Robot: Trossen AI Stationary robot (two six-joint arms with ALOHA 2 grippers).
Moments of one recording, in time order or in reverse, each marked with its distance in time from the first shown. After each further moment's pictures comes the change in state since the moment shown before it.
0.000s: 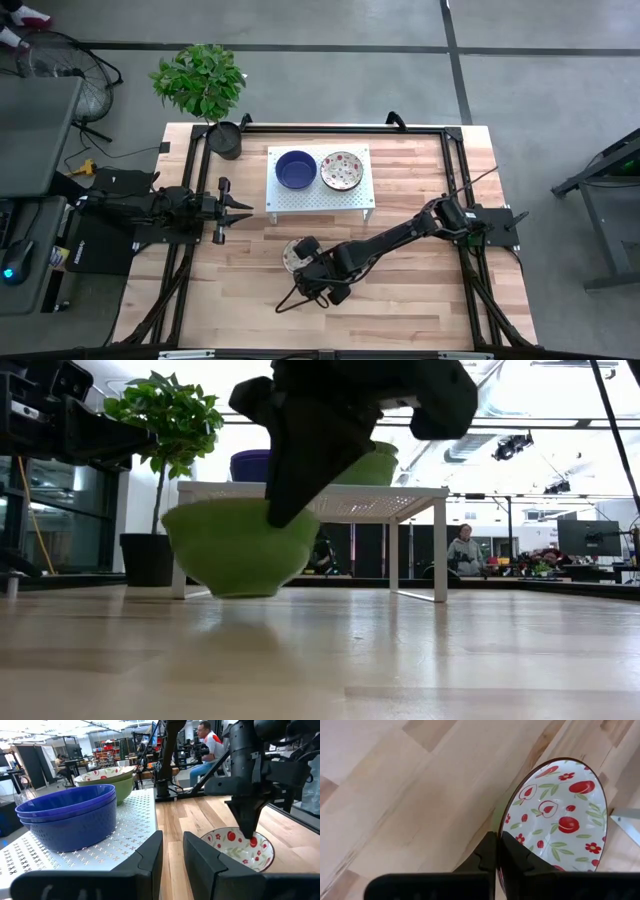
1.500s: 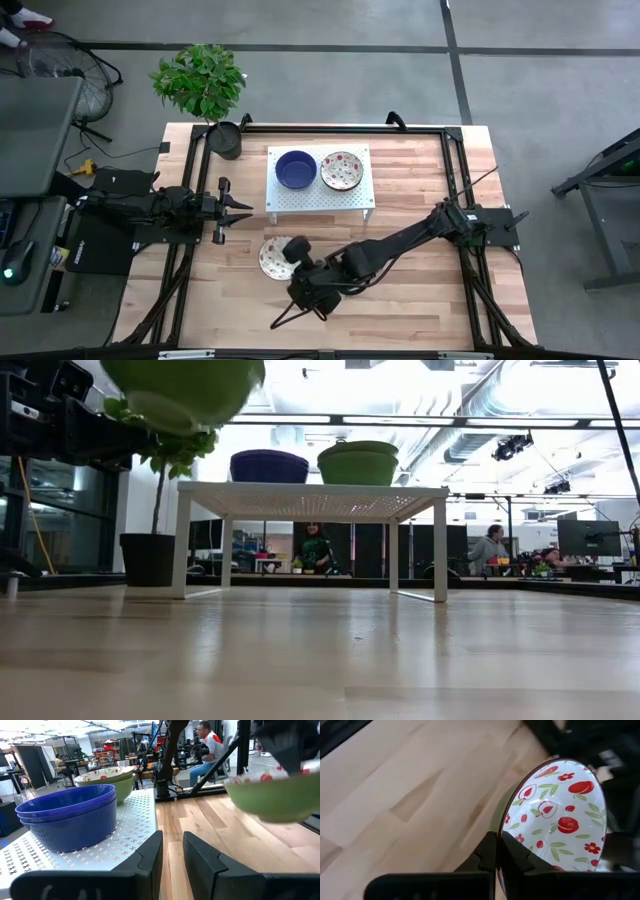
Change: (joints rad) left arm 0.000 0.000 0.000 0.000 0.000 0.000; right arm 0.059 -0.001 0.343 -0.091 0.130 -0.048
